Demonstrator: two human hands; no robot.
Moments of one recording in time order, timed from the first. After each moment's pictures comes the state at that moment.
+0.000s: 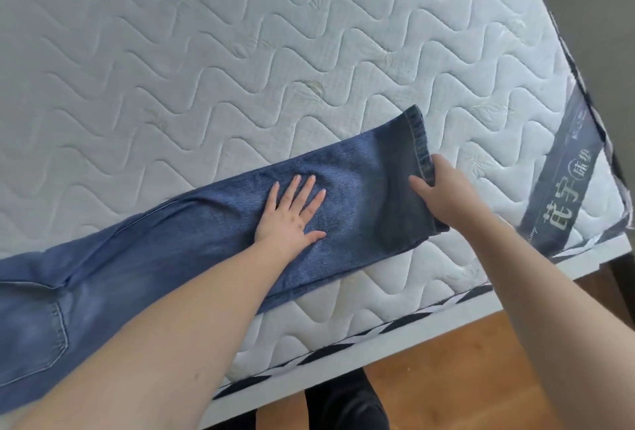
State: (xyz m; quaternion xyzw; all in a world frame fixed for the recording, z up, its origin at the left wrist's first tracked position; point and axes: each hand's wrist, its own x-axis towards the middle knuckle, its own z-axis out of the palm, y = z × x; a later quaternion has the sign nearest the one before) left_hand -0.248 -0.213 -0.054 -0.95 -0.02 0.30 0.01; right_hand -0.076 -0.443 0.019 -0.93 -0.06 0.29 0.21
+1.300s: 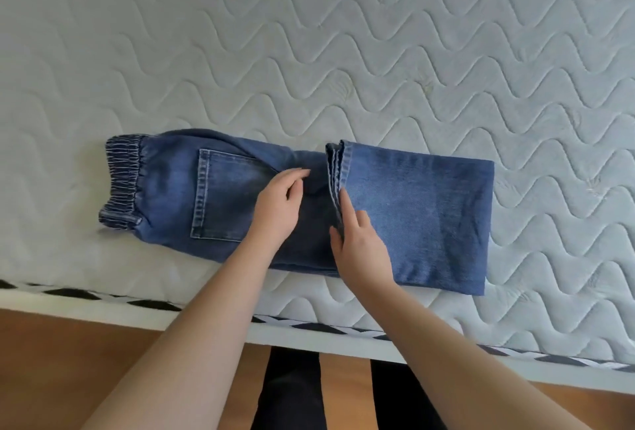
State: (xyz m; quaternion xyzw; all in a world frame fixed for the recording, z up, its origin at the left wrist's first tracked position) left_hand -0.549 0.023 0.003 -0.72 -0.50 -0.06 -0.49; right_hand -0.462 -0.118 0.032 -0.86 -0.36 0.34 0.11
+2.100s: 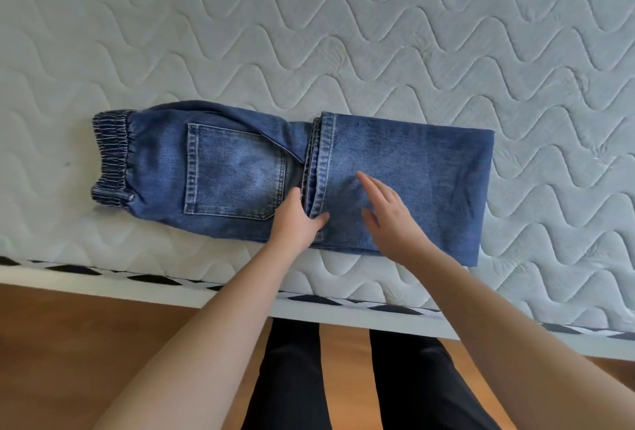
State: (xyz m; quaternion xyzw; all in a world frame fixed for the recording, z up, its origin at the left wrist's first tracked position) left_hand -0.547 -0.048 0.000 -0.66 -0.58 0.11 -0.47; right_hand -0.397 -0.164 0.016 -0.78 -0.43 0.42 0.17
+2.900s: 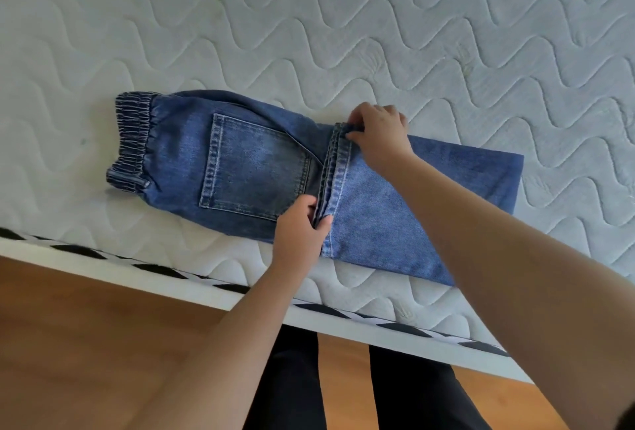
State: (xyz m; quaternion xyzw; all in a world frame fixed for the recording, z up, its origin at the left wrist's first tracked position) left_hand -0.570 -0.051 0.002 -0.68 -0.58 0.00 -0.45; right_hand -0.363 -0.001 -0.007 -0.83 -0.46 0.31 0.10
